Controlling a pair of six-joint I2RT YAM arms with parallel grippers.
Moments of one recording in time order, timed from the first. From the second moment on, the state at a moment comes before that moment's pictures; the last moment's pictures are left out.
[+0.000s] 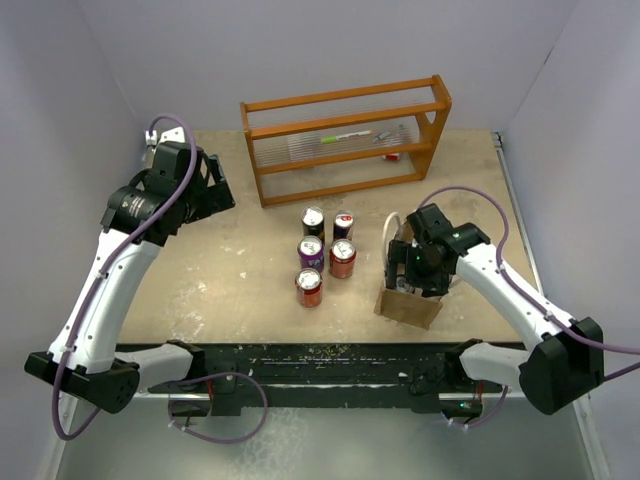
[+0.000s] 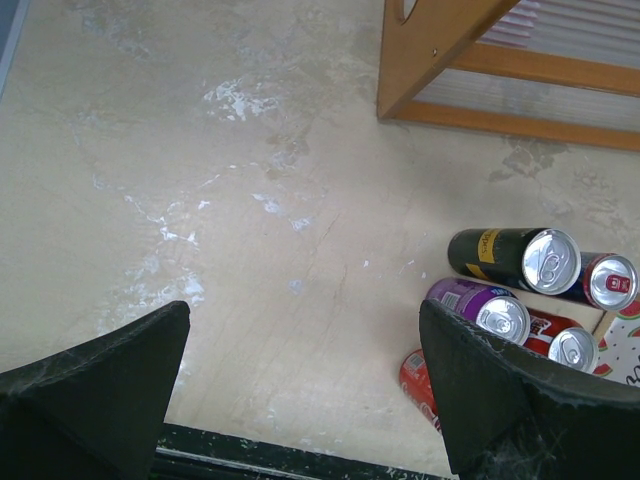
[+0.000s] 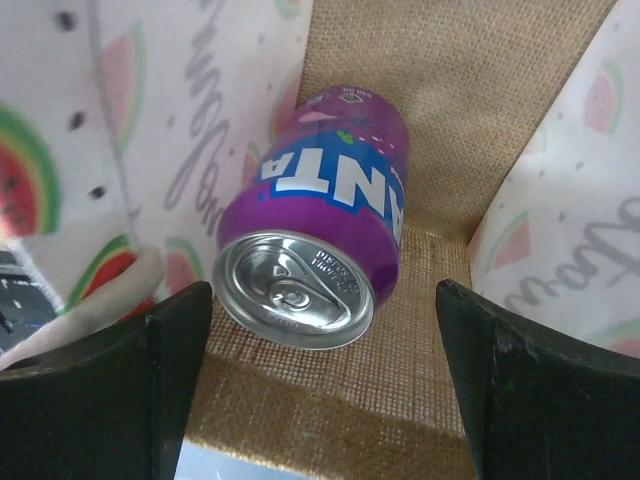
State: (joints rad) left arm -0.35 1.20 1.56 -1.12 -0.38 -0.58; right arm 0.44 1.20 0.97 -1.04 -0.05 0.55
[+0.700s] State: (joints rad) left arm -0.35 1.24 1.56 -1.12 -0.37 -0.57; right arm 0.44 1.29 0.91 -0.93 -0.02 0.57
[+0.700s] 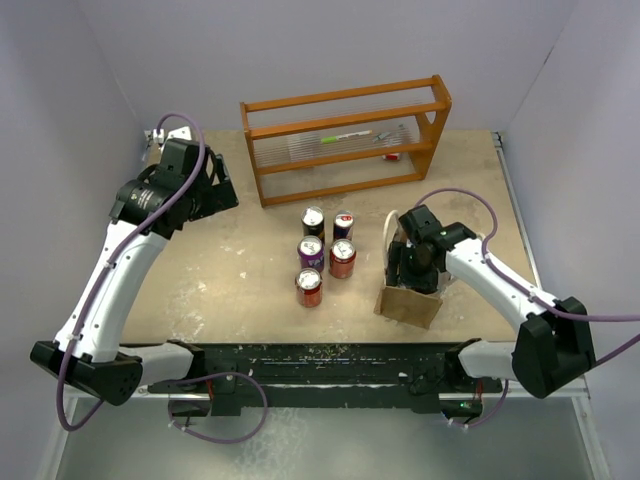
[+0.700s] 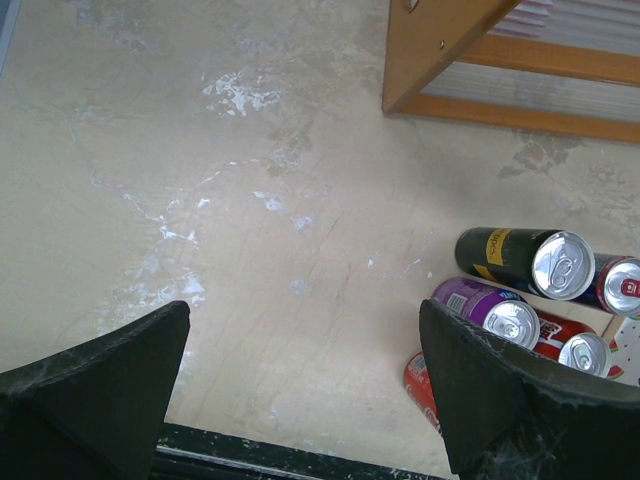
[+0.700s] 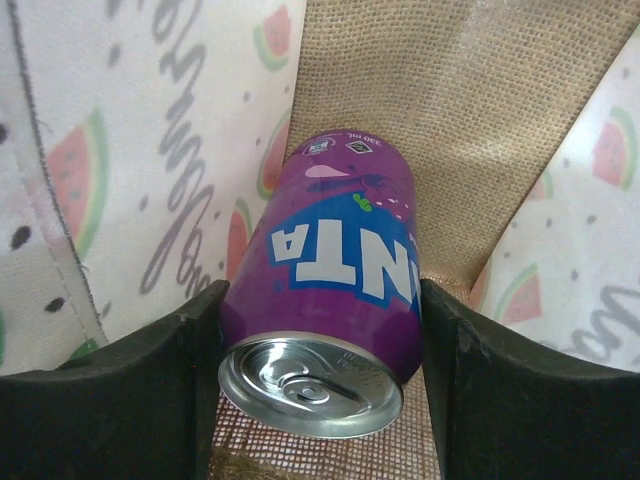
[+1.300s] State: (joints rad) left arm -0.35 1.28 1.56 -1.11 -0.37 -0.57; right arm 0.44 1.18 0.92 -0.98 0.07 0.61
